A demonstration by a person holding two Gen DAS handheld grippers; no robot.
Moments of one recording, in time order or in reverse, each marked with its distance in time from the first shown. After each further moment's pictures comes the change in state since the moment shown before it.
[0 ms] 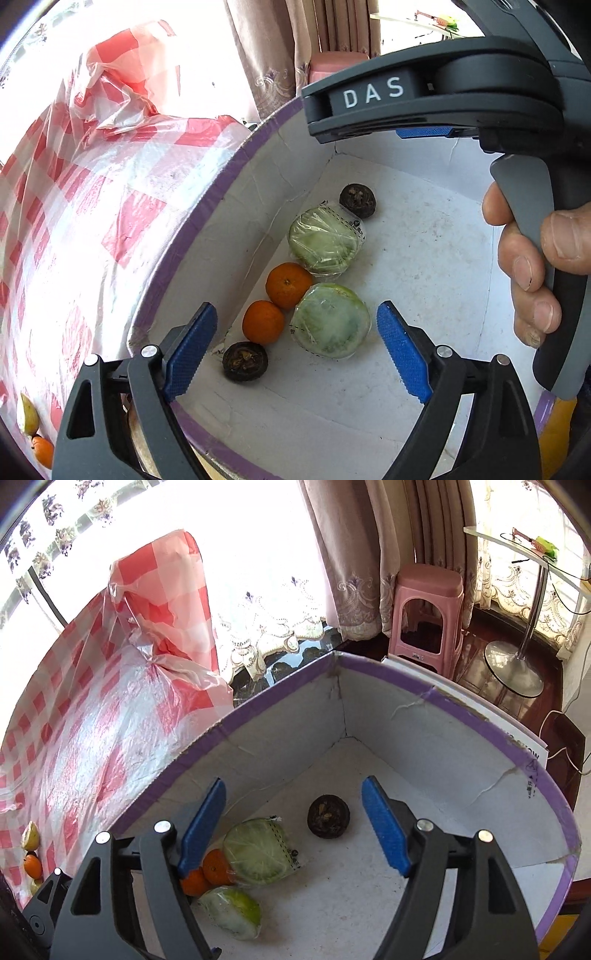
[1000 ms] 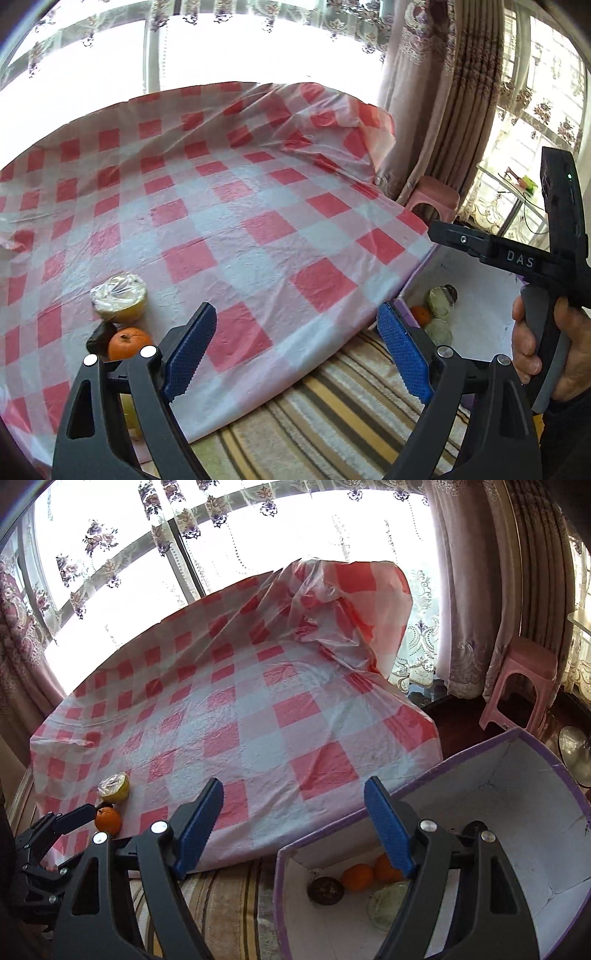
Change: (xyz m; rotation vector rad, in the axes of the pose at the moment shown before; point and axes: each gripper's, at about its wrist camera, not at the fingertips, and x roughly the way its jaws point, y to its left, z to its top) left arm -0.148 0.183 -0.136 -0.527 -0.325 0.102; right arm -0.064 0.172 -0.033 -0.312 -0.071 0.307
